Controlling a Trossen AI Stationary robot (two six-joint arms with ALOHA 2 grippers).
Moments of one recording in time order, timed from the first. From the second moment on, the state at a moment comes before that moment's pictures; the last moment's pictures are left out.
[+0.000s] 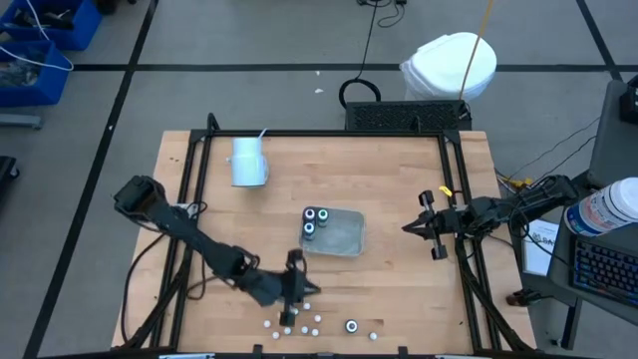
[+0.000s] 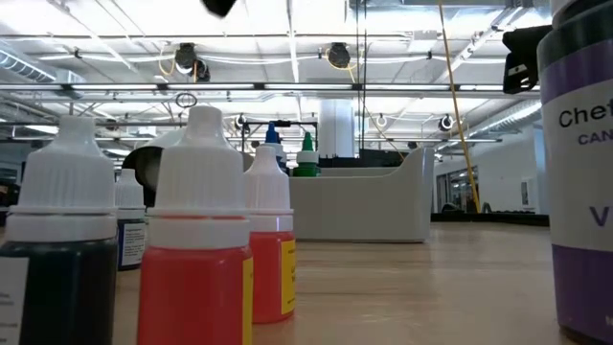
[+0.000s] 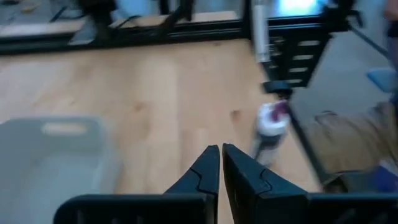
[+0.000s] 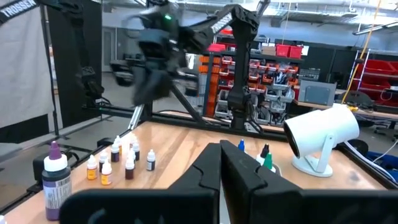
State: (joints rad) left arm -0.58 1.70 1.13 0.08 -0.40 -0.22; right arm 0.31 0.21 0.02 0.31 0.13 -0.11
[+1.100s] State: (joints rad) left arm -0.62 2.06 1.33 0.19 -0.32 -0.24; right arm 0.31 0.21 0.02 0.29 0.13 -0.09
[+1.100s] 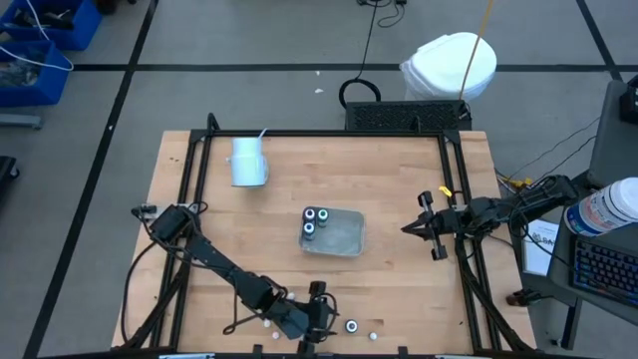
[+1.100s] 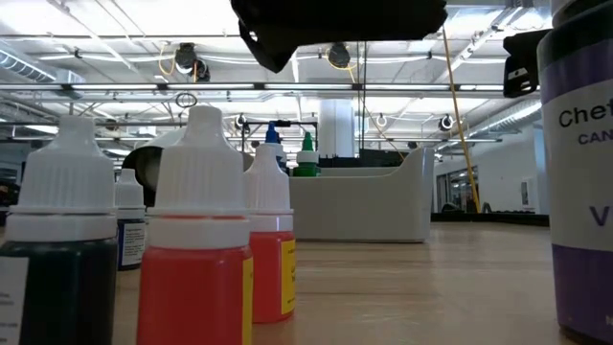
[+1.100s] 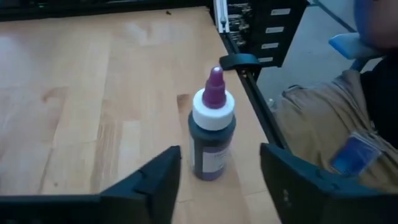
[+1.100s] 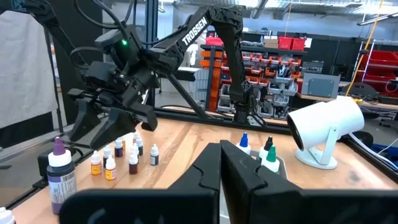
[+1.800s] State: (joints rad) left arm -0.57 2.12 1.33 0.40 -0.21 -0.12; right arm 0.31 0.21 0.02 0.30 0.13 -0.07
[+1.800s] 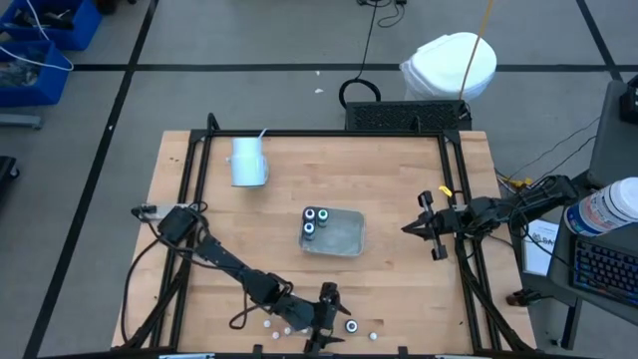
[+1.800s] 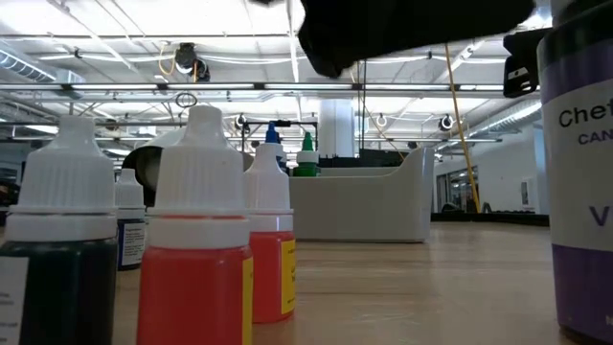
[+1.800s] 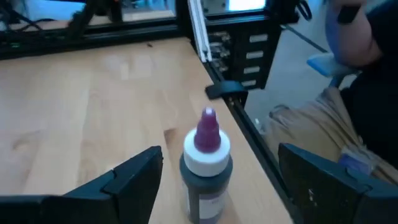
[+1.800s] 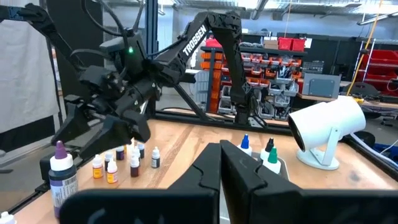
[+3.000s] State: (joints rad) left arm -0.52 2.20 1.33 0.55 -0.12 -0.09; right arm 0.31 0.21 0.02 0.30 0.13 -0.08
